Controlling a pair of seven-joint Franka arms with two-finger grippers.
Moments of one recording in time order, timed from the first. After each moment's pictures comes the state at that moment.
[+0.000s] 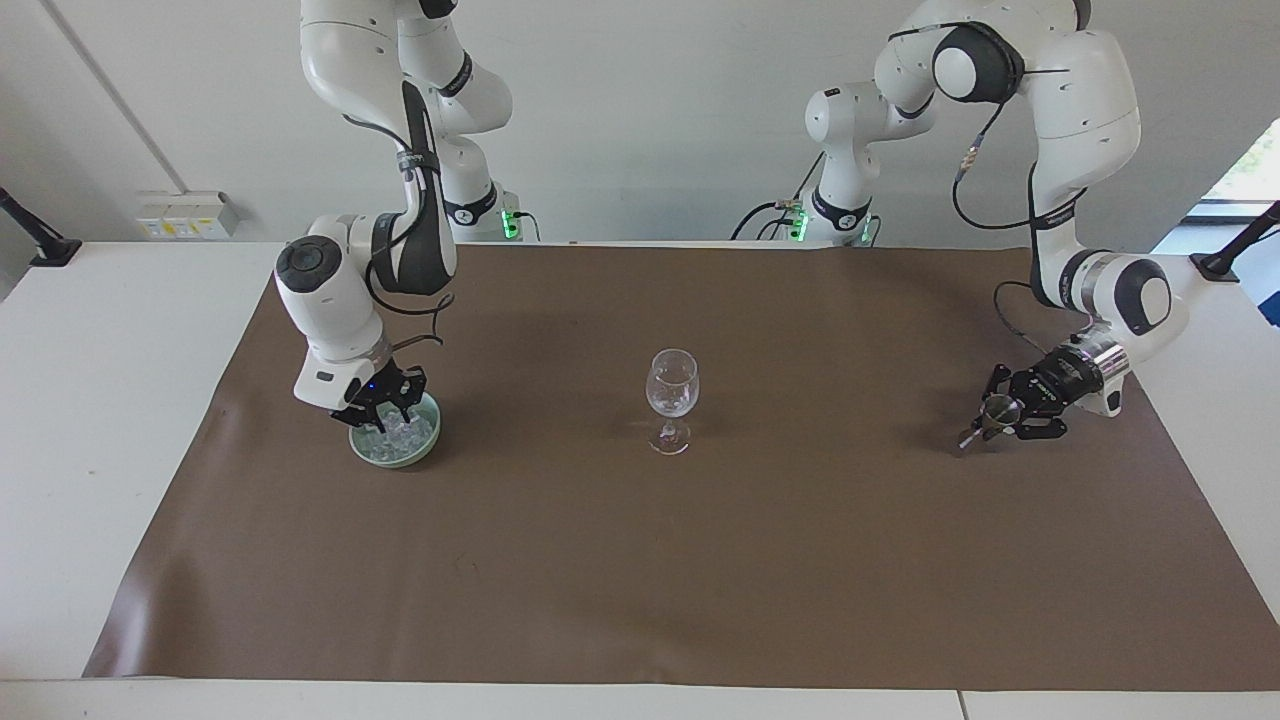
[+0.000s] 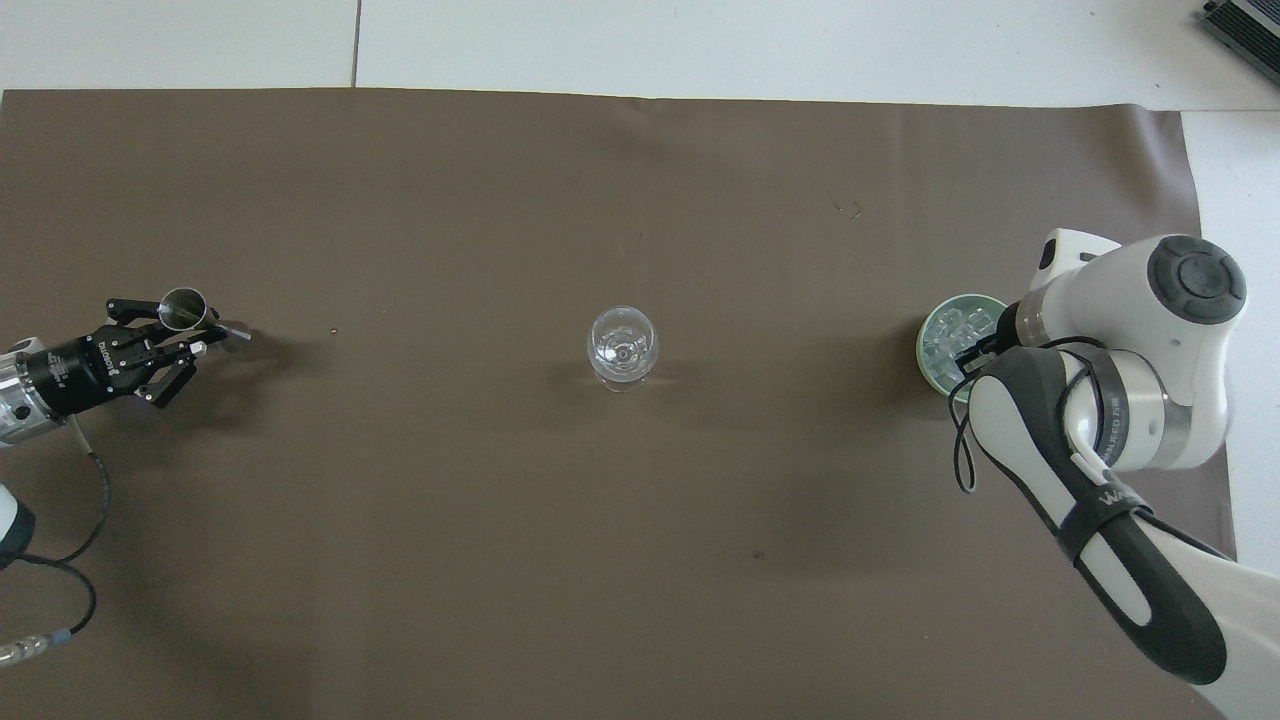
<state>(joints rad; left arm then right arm) 0.11 0.49 0.41 -2.02 -1.50 1.58 -0.69 0.13 0.21 -0.15 -2.06 -0.02 2.28 -0.50</state>
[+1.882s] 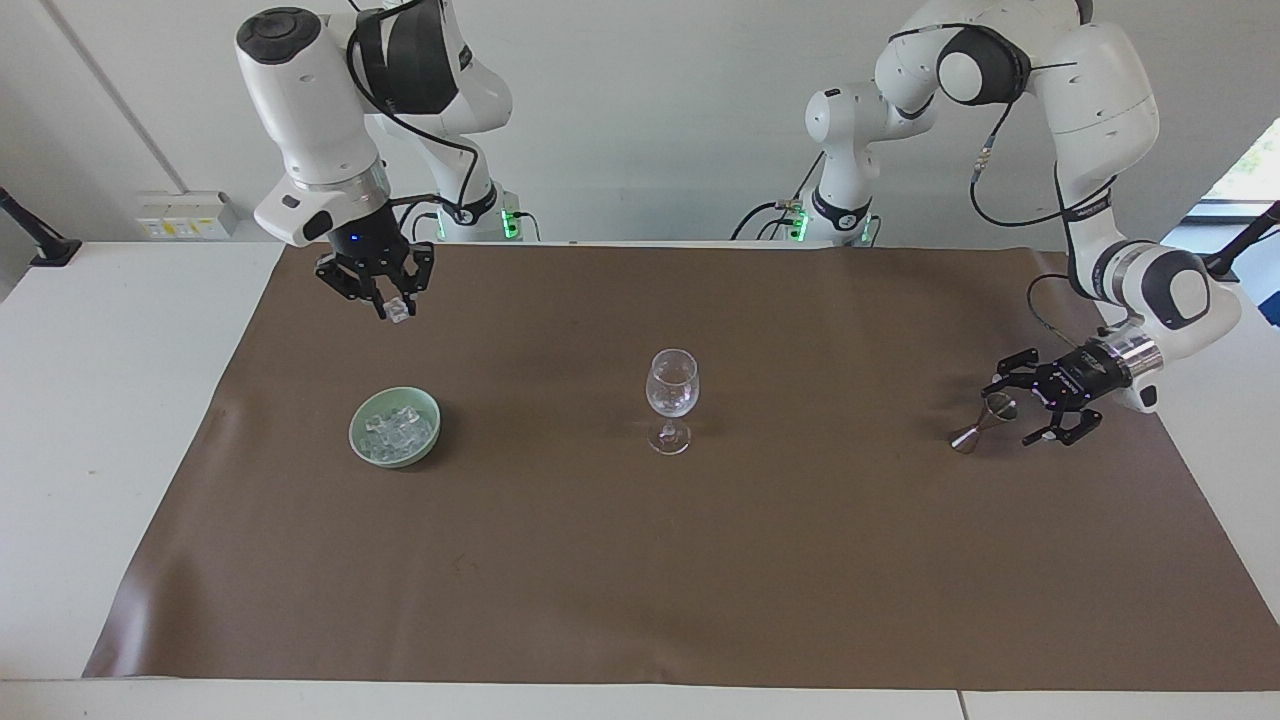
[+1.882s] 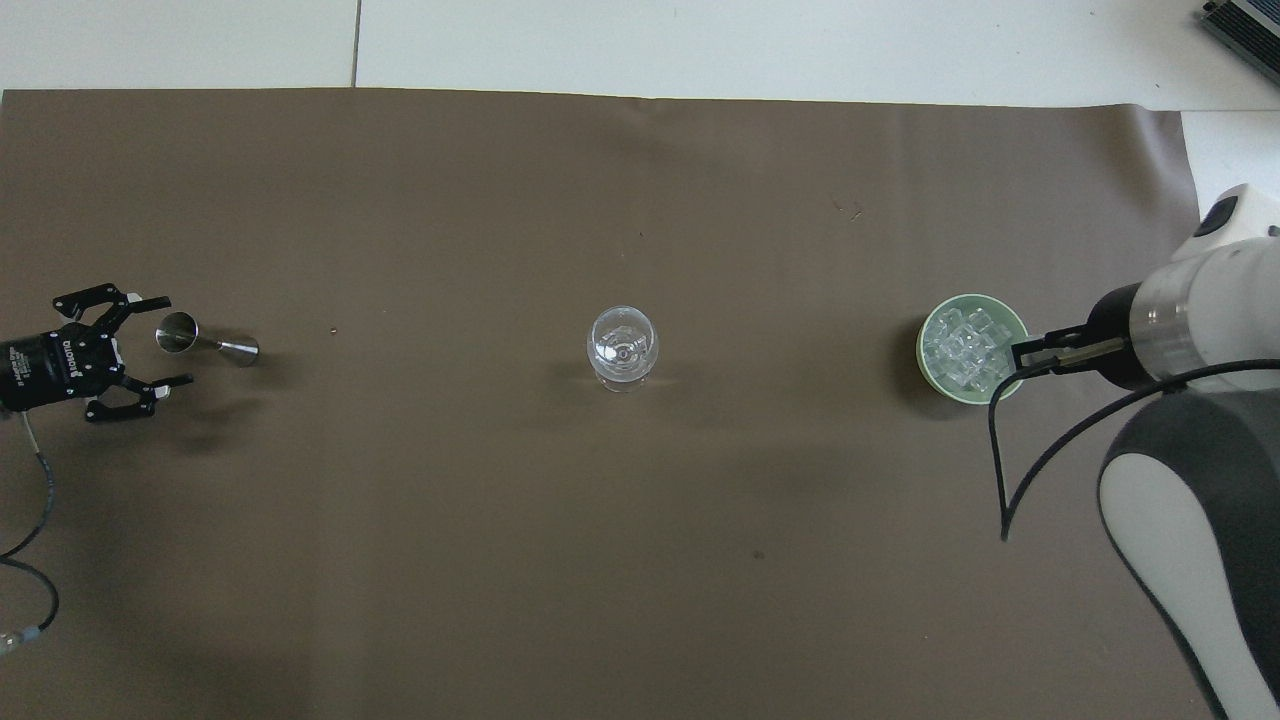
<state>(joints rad) 0.11 0.49 0.45 -1.87 -1.23 1.58 -0.64 0.14 -0.10 -0.01 -1.88 0.01 1.83 -0.03</state>
